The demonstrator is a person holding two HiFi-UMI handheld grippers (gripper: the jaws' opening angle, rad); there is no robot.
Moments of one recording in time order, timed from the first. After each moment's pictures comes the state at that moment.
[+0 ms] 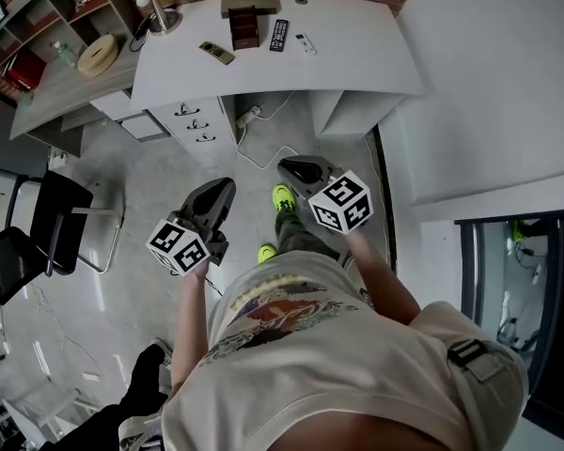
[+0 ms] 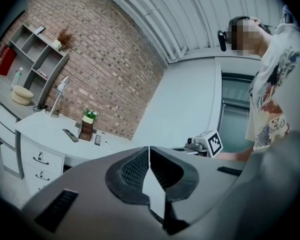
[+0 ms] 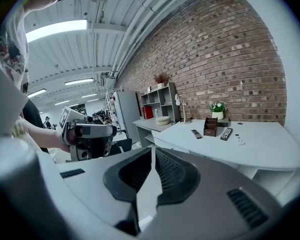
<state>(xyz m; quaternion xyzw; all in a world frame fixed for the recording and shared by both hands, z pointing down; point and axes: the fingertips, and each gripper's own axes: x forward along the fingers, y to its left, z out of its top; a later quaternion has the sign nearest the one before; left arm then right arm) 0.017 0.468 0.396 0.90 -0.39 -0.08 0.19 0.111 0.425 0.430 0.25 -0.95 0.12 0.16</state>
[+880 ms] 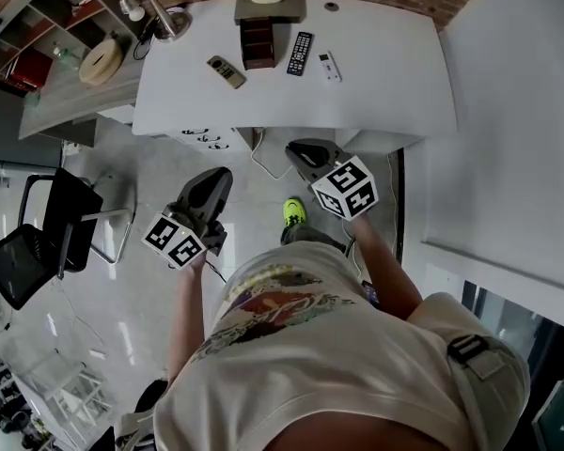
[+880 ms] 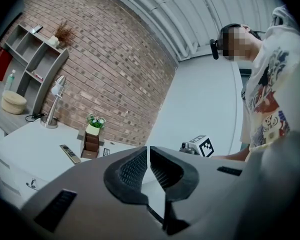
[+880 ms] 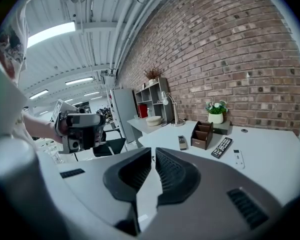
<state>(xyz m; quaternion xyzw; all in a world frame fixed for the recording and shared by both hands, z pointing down) 0.004 0.270 0.377 0.88 -0.44 -0.08 0.19 0.107 0.199 0.439 0.21 -0.95 0.12 0.18</state>
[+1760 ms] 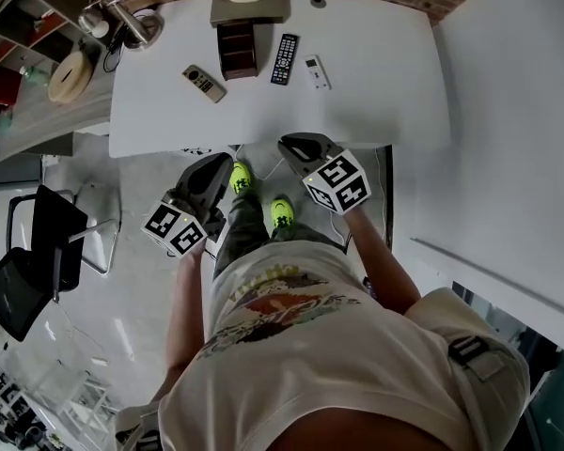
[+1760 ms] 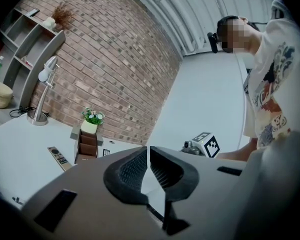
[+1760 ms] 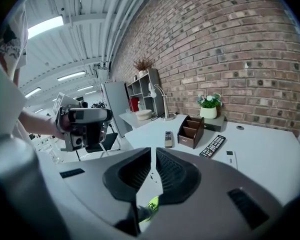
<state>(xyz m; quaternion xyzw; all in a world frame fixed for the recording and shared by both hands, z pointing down) 0.015 0.150 0.404 0.89 -0.41 -0.06 0.20 0.106 0.105 0.470 0.23 -0.94 0.14 0.23</state>
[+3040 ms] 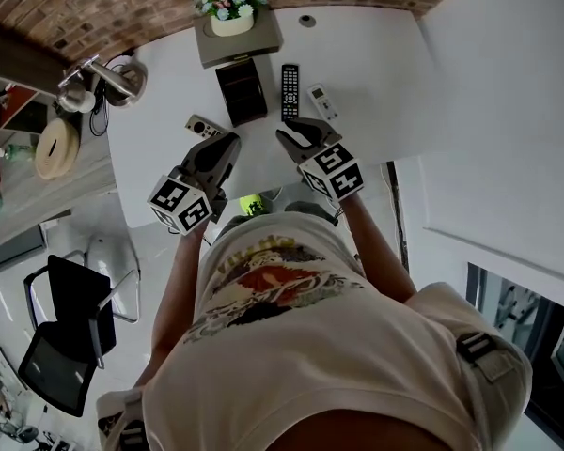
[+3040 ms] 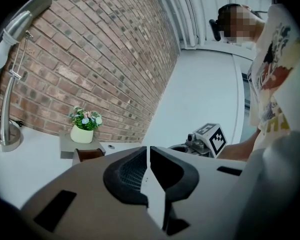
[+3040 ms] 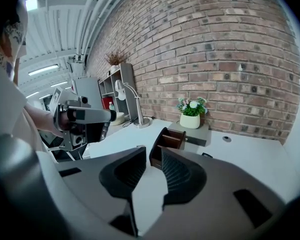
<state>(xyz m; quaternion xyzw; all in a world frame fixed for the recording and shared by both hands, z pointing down) -0.050 -0.033 0.412 0.93 -0.30 -0.02 0.20 0.037 -0.051 0.466 0.35 -0.89 0.14 0.25</state>
